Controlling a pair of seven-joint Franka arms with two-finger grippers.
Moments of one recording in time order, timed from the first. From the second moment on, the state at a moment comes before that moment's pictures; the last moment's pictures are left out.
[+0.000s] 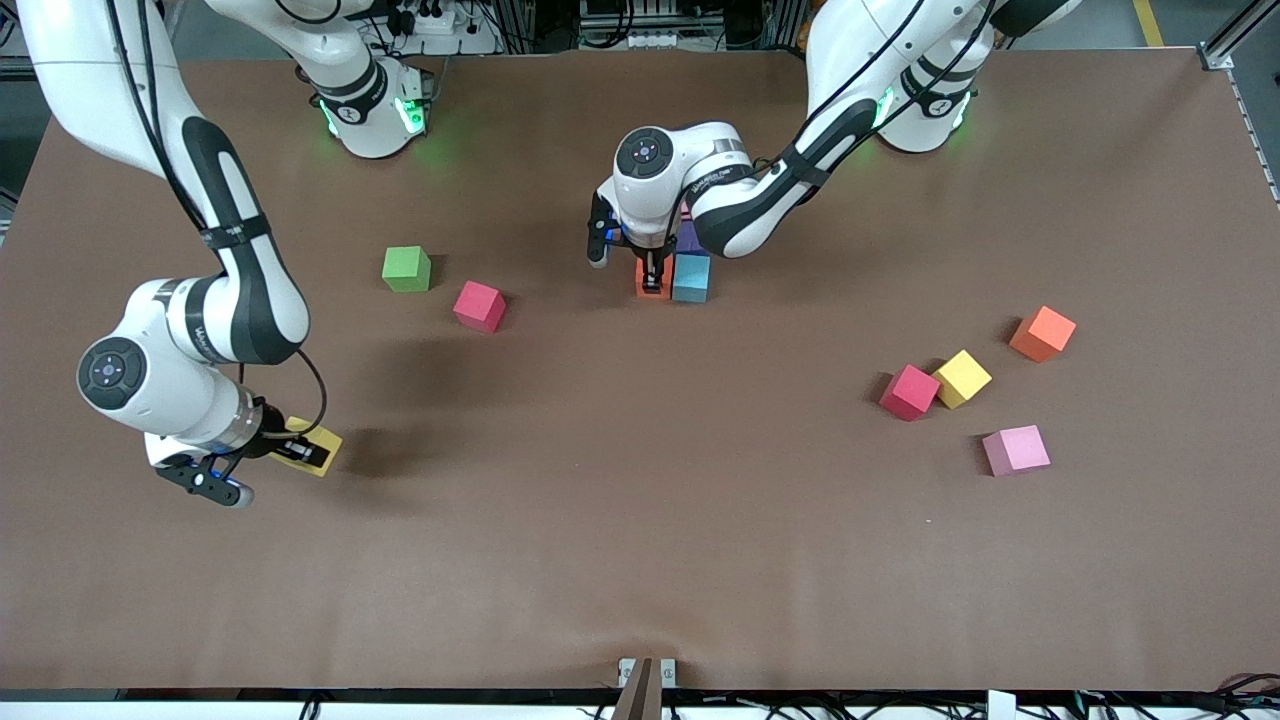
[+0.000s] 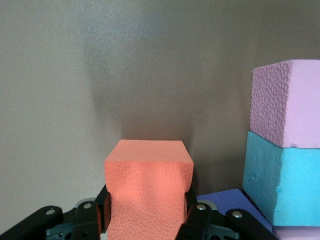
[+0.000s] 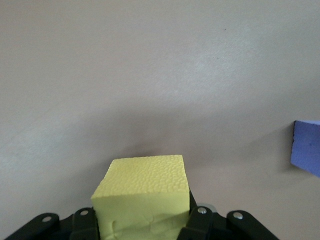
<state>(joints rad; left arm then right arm) -0.40 0.64 -0.62 -1.90 0.46 2.33 0.37 0.07 0.50 -0.03 -1.76 0.05 2.28 0.39</state>
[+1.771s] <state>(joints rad) -0.35 0.60 -0.67 -1.92 0.46 2.34 0.37 0.26 0.27 -0.06 -1.89 0.05 2.21 -0.29</state>
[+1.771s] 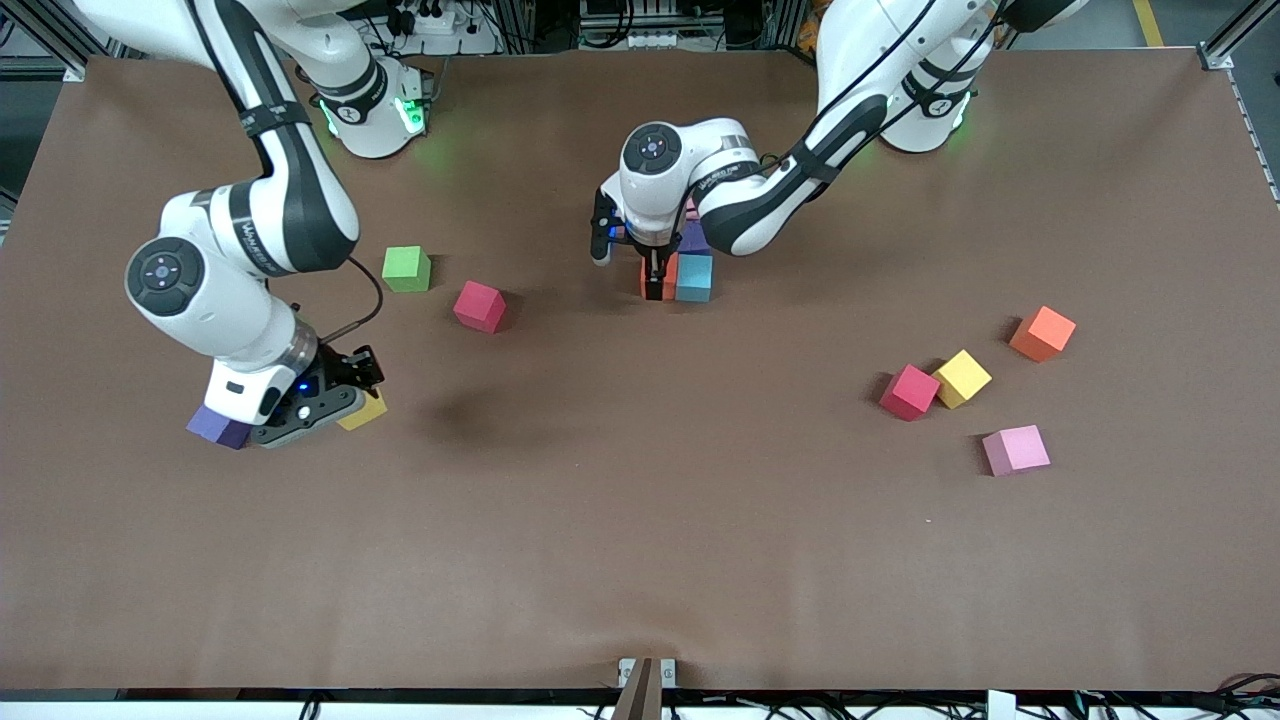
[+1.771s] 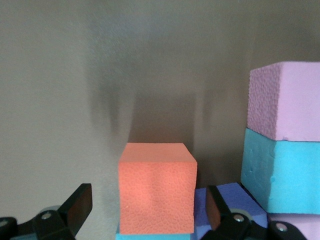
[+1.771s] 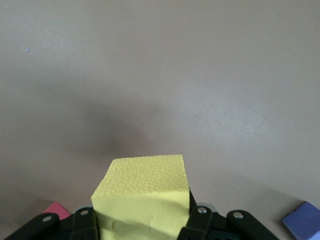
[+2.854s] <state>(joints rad) 0.11 0.47 -0.68 -1.77 0.41 2.16 0.38 0.53 0.24 -0.06 -1.95 0.05 2.21 -0.33</state>
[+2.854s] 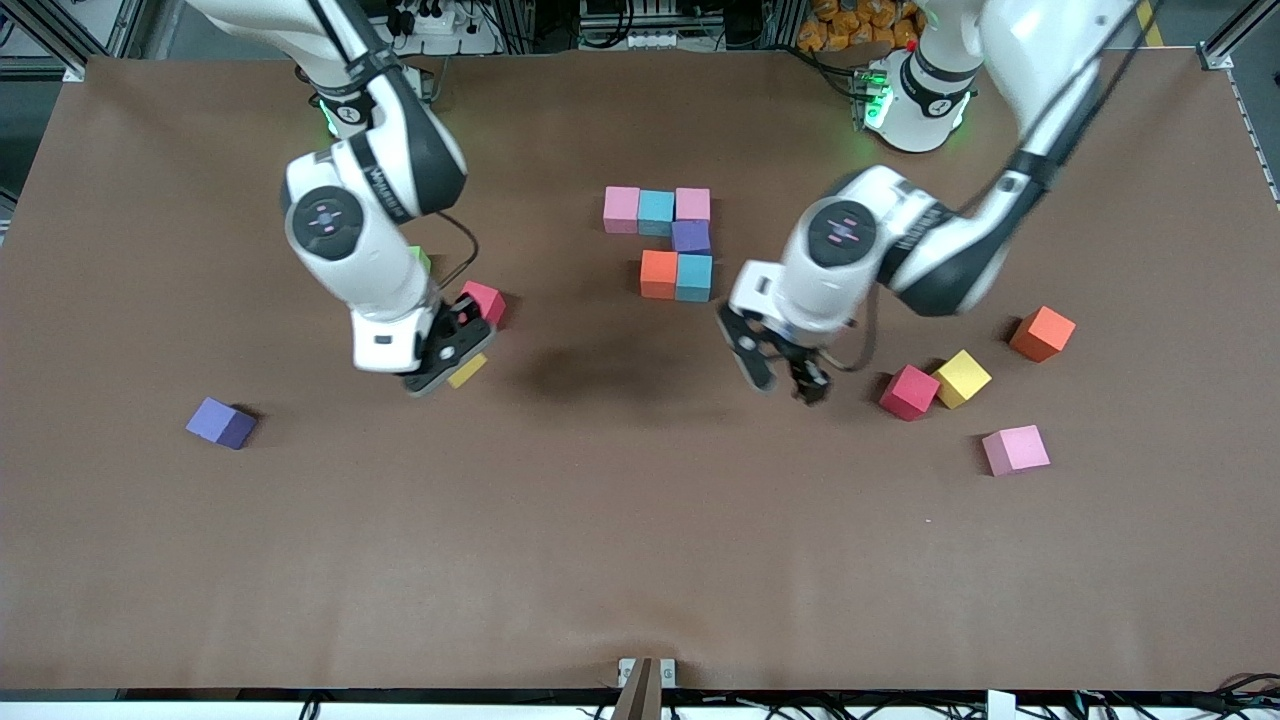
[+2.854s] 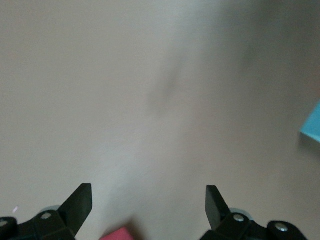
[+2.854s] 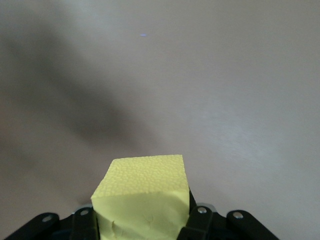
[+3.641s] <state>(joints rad) 0.21 0.56 -0.54 -1.69 0.40 2.16 0.37 0.79 0.27 -0.06 -2.04 0.00 2.26 -0.33</state>
